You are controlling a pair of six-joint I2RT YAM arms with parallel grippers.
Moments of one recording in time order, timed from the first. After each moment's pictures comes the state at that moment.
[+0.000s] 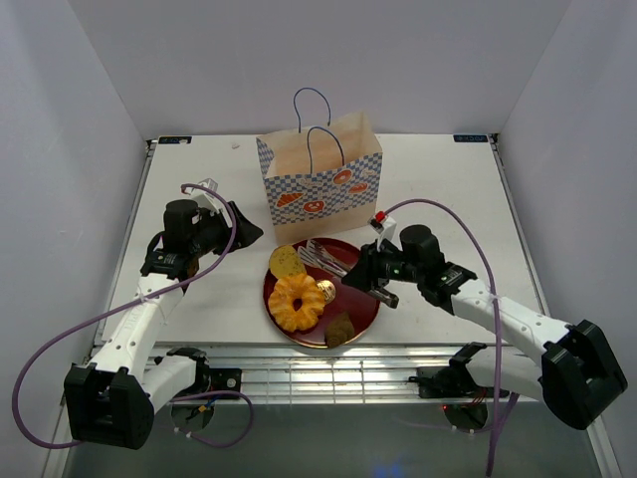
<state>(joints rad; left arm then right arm) -0.15 1.03 0.76 -0.26 0.36 -0.49 0.65 1.08 0.57 0.02 -0.47 0.39</state>
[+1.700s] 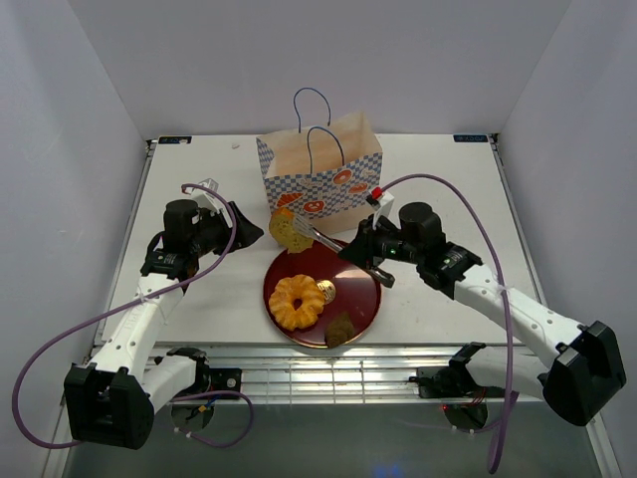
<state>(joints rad) -0.15 1.03 0.76 -0.26 0.37 -0.49 0.68 1.13 0.80 -0.07 -0.42 0.32</state>
